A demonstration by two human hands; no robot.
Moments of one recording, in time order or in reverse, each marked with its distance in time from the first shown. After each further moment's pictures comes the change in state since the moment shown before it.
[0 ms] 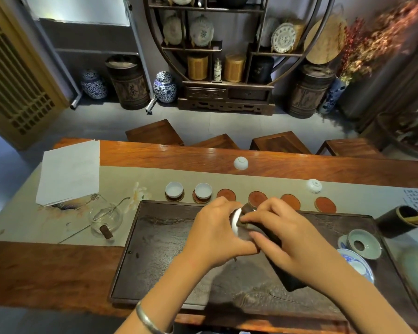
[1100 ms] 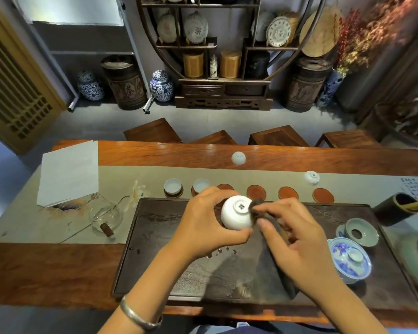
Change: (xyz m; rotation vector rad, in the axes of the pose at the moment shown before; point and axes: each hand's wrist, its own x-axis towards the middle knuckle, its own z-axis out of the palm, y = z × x) left_hand -0.005 0.003 -0.019 -0.198 0.004 0.049; right_hand -0.026 -0.006 0.021 0.291 0.442 0.200
